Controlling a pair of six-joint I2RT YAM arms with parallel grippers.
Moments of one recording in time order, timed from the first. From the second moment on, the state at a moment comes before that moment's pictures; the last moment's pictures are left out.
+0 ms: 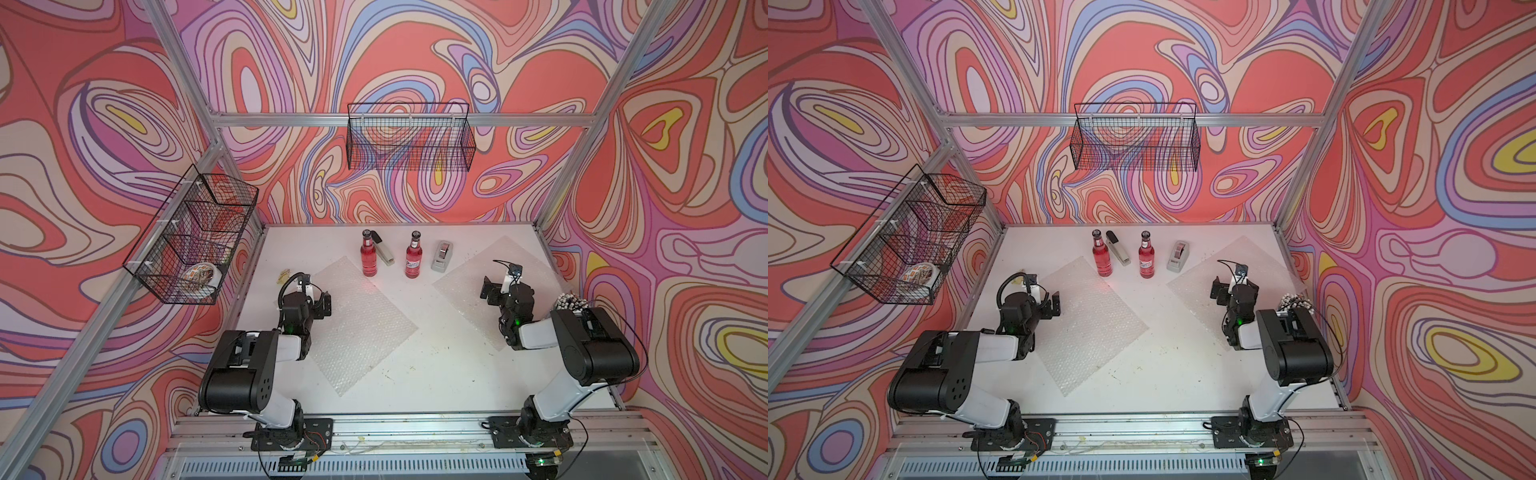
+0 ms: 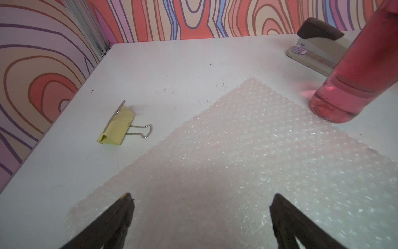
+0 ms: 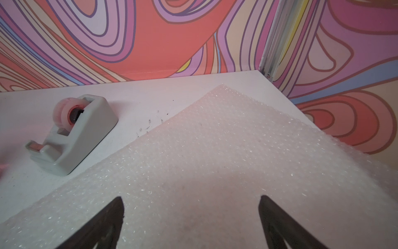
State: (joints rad) left arm -0.02 1.53 0.36 0.75 -0.07 0.01; right arm 0.03 1.69 0.44 0.95 0.17 0.05
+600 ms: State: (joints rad) left arm -0.03 1.09 0.63 0.09 -0.19 -0.26; right arm 0.03 1.29 0.61 0.58 -0.15 0.07
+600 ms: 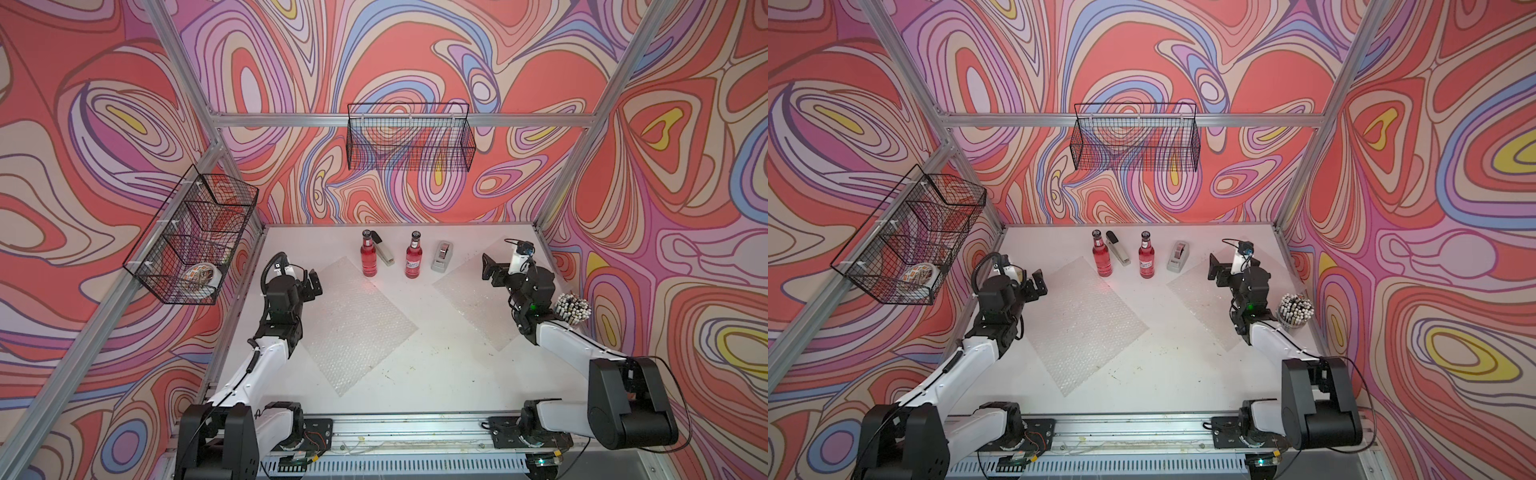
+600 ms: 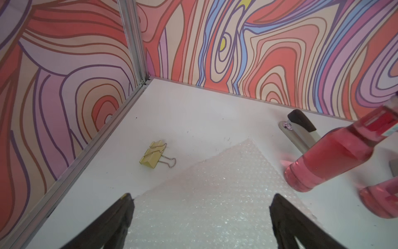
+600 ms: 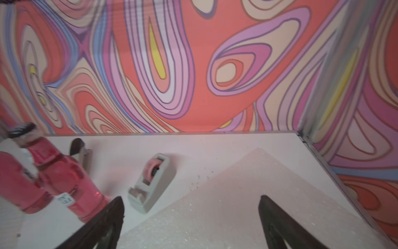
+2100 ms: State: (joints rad) left arm -0.05 1.40 0.66 -0.58 -0.10 -0.78; right arm 0.33 1.29 0.74 0.21 -0.54 0.06
